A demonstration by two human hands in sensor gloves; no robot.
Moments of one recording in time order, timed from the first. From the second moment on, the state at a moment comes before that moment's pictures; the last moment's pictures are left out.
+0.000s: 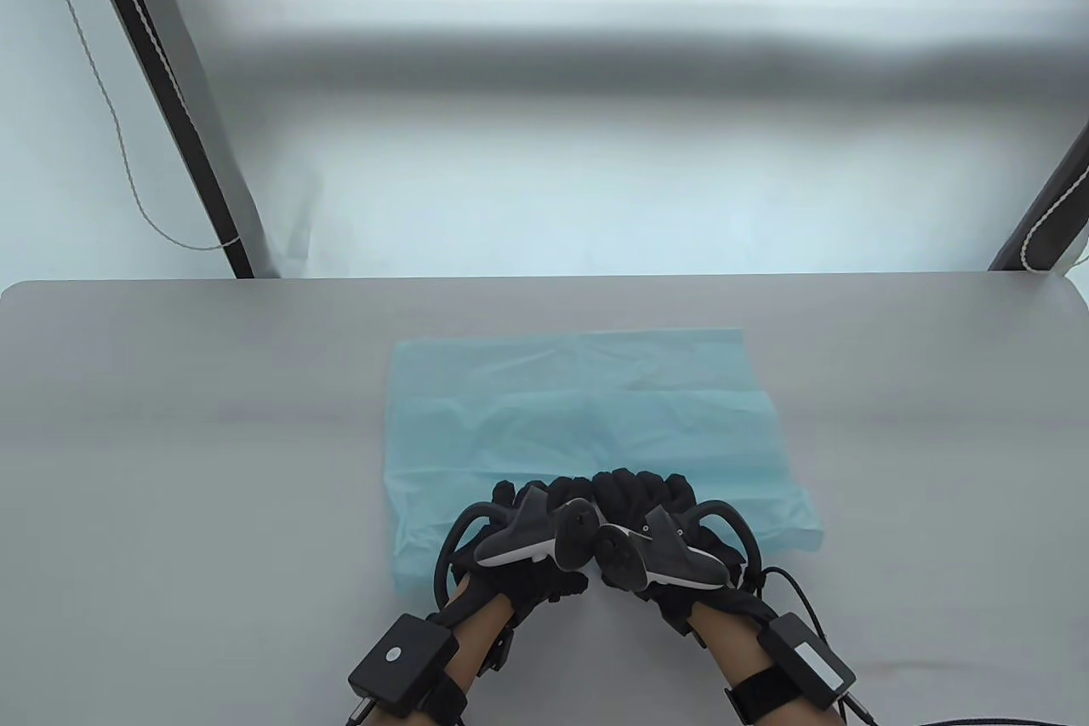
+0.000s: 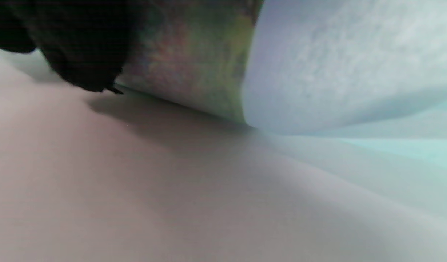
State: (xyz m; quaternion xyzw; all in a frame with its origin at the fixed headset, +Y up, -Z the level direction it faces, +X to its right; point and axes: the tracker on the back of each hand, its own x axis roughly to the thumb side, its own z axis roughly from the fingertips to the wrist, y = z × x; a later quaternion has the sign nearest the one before) left_hand -0.037 -0.761 -0.348 -0.20 -0.24 -0.05 0.95; right_hand 0.099 -0.748 -0.336 -0.23 -0.03 -0.97 0.11
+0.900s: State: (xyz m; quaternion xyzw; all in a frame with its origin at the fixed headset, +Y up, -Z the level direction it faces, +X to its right) left_hand -0.049 -0.749 -0.344 -0.19 -0.27 -0.02 0.94; right_hand 0.117 -0.743 -0.328 -0.28 -0.03 -0.95 0.09
